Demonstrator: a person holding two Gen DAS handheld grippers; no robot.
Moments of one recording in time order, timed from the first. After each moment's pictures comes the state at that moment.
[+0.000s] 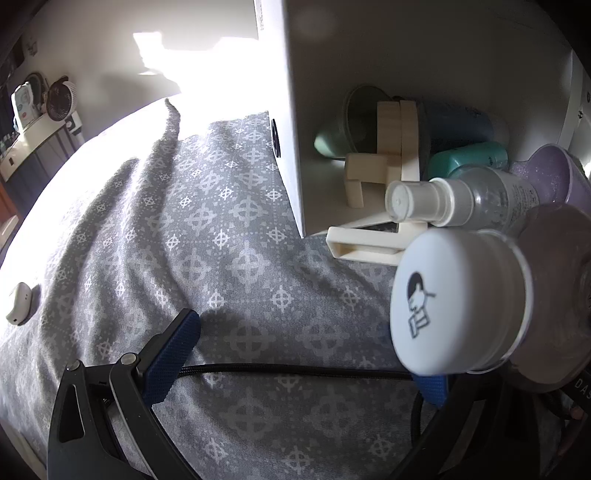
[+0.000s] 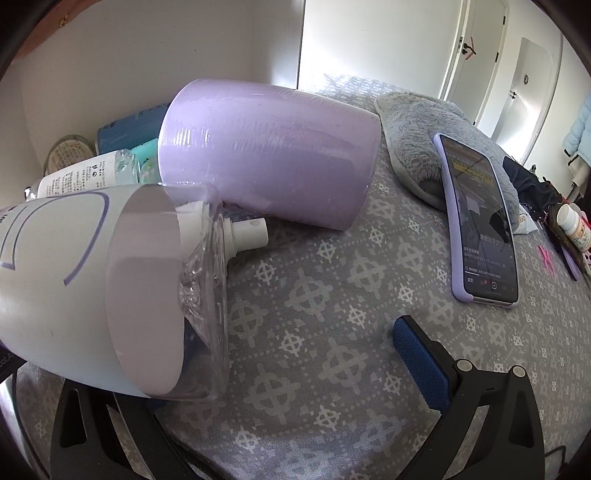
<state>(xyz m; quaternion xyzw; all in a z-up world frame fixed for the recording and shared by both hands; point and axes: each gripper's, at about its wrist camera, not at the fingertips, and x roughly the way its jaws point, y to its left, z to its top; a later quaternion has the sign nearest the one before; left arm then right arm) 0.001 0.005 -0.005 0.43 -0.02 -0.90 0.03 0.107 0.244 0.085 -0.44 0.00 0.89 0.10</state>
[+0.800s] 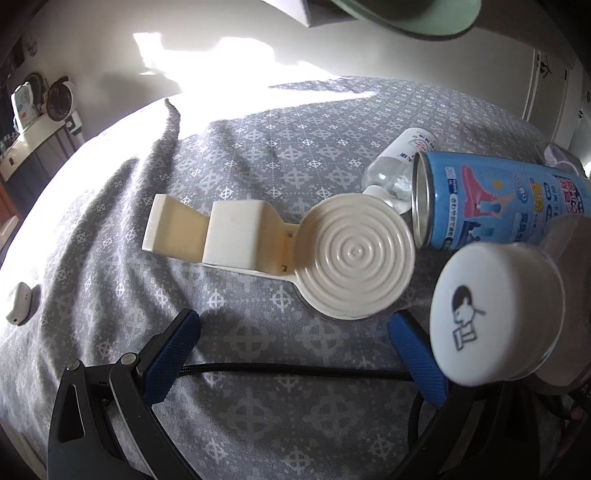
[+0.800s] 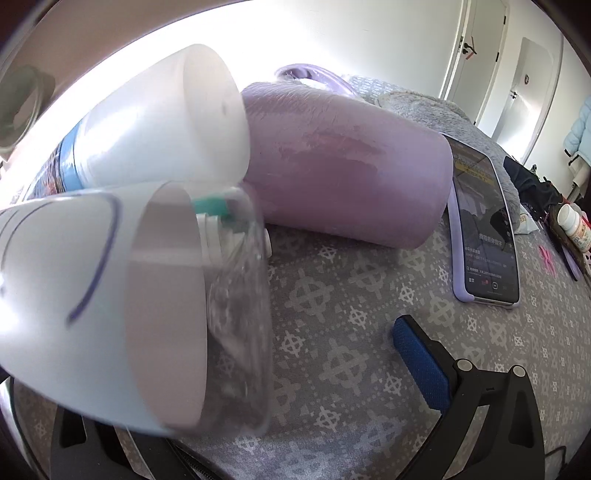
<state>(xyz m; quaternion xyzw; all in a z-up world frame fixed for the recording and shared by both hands) -0.001 -0.007 -0.002 0.43 -0.02 -0.90 0.03 0.102 0.250 0.085 -0.44 0.00 0.89 0.10</state>
